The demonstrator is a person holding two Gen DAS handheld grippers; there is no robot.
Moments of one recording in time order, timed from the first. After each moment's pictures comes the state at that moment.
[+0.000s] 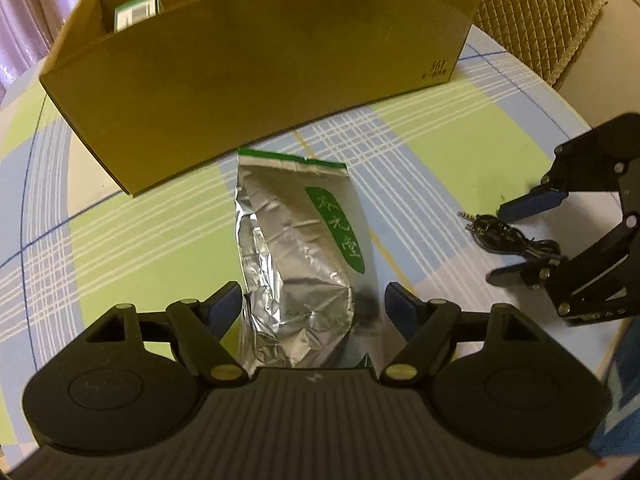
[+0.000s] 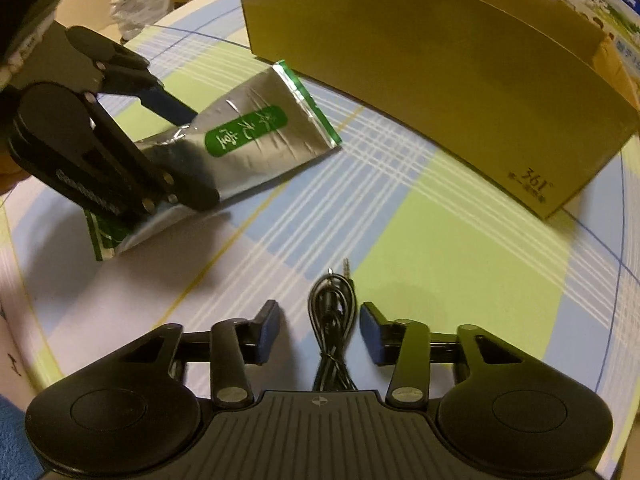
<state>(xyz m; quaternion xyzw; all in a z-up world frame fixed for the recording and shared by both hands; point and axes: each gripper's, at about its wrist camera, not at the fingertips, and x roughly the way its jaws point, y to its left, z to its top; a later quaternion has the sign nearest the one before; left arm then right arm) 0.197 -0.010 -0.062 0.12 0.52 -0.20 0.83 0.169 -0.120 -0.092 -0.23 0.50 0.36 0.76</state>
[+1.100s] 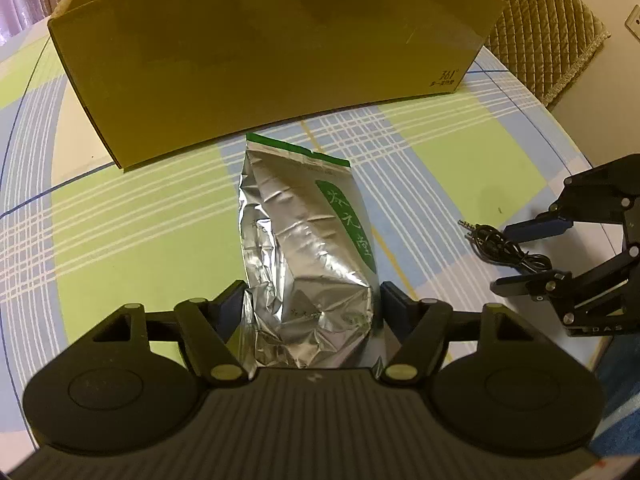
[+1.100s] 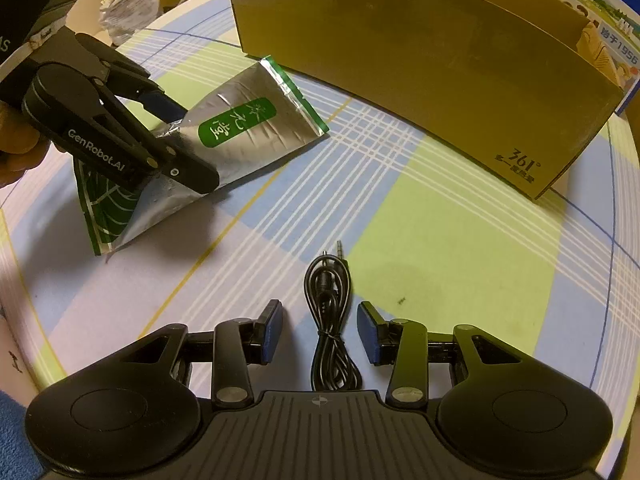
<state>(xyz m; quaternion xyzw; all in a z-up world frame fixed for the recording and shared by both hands) 0.209 0.007 -0.070 0.05 0.53 -0.21 0.82 0.164 -0.131 -0.092 -0.21 0.50 0.35 0.76</state>
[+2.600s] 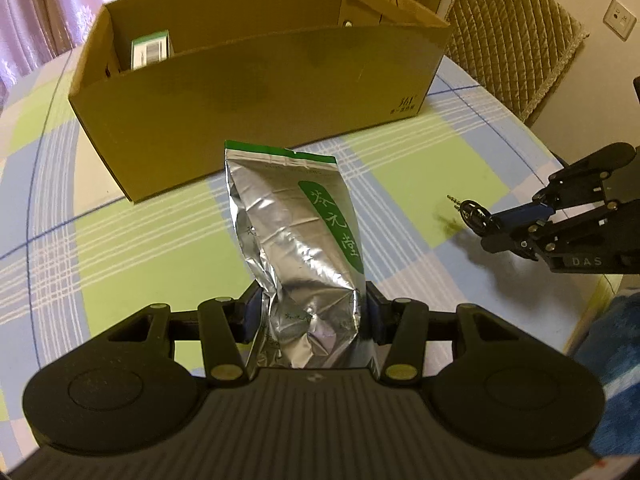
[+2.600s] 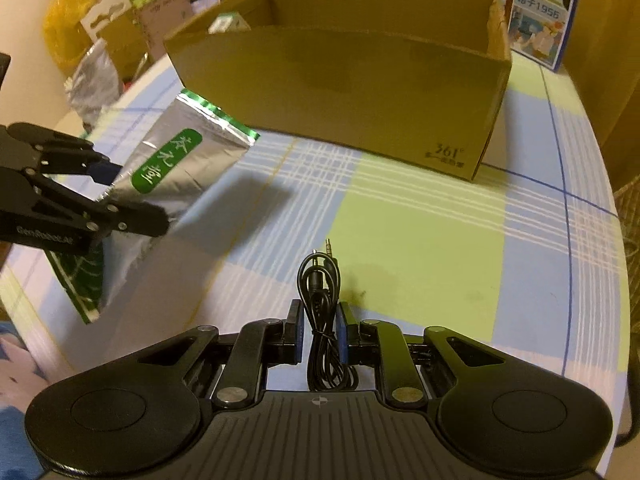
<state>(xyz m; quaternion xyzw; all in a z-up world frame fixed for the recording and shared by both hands) 0.175 -0.012 -0.022 0.08 0.49 -0.21 0.84 0.165 -0.167 -0.045 -0.09 0.50 0.30 0.81</state>
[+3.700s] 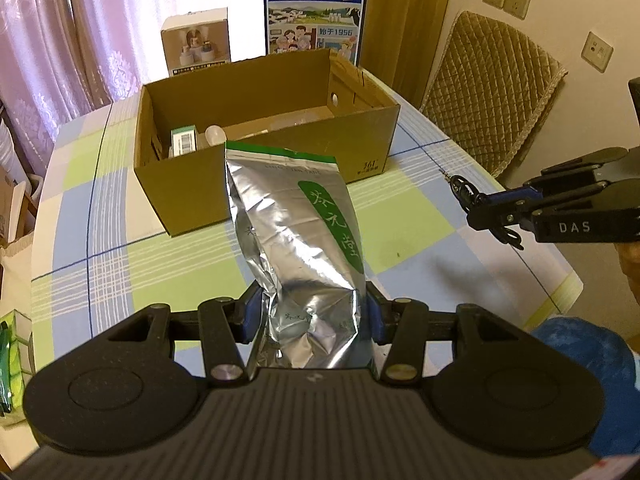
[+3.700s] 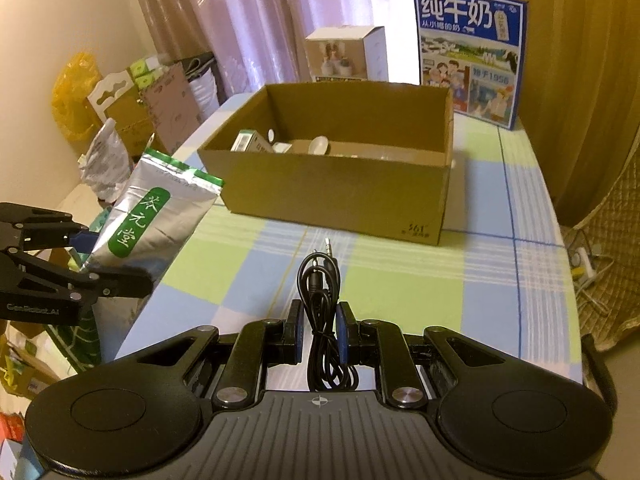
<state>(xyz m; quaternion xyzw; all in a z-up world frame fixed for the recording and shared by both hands) 0.101 -0.024 0.079 0.07 0.44 -0.18 0.88 0.126 -0.188 0.051 -0.04 0.43 0.29 0.86</state>
